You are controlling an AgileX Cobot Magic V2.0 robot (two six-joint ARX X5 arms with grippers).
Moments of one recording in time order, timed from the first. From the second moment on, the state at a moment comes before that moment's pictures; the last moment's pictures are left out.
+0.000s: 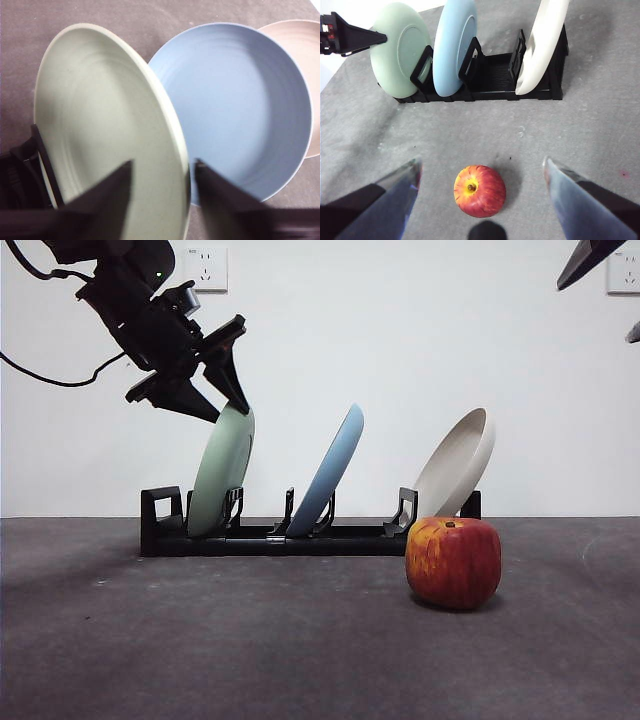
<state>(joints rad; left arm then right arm) -0.21 1.97 1.74 -0.47 0.40 -0.14 0.06 0.90 0.83 -0.47 -0.44 0.16</state>
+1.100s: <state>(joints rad) -0.44 1.40 1.74 -1.10 0.36 0.13 0.06 0.90 0.83 -0.47 -0.44 0.16</state>
